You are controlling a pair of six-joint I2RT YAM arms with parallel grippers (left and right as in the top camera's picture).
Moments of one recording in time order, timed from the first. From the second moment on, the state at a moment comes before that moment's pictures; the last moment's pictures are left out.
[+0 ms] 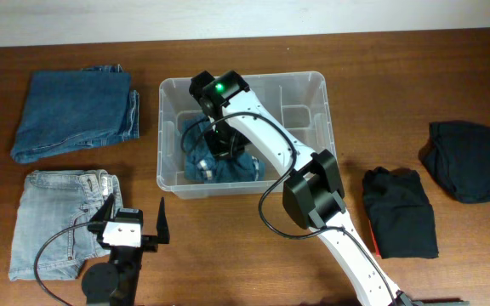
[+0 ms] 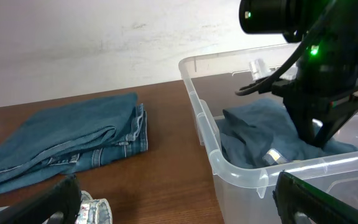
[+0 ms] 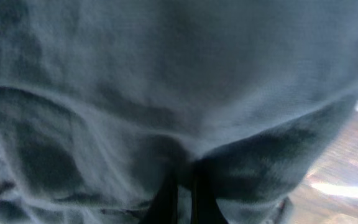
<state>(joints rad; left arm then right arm) 0.02 0.01 0.05 -0.14 0.09 0.12 0.64 2.65 2.57 -1.55 -0.11 0.27</state>
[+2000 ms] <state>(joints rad) 0.02 0.01 0.05 -0.14 0.09 0.12 0.54 2.30 2.95 -1.69 0.06 0.25</state>
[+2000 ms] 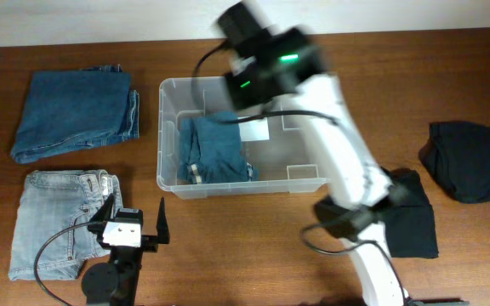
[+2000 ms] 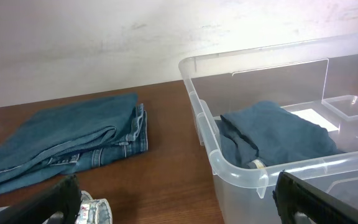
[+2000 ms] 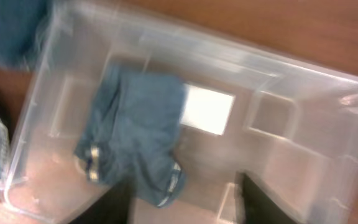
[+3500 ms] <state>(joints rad) 0.02 0.01 0.05 -0.14 0.09 0.12 -0.72 1.87 1.43 -0.86 -0.16 0.17</state>
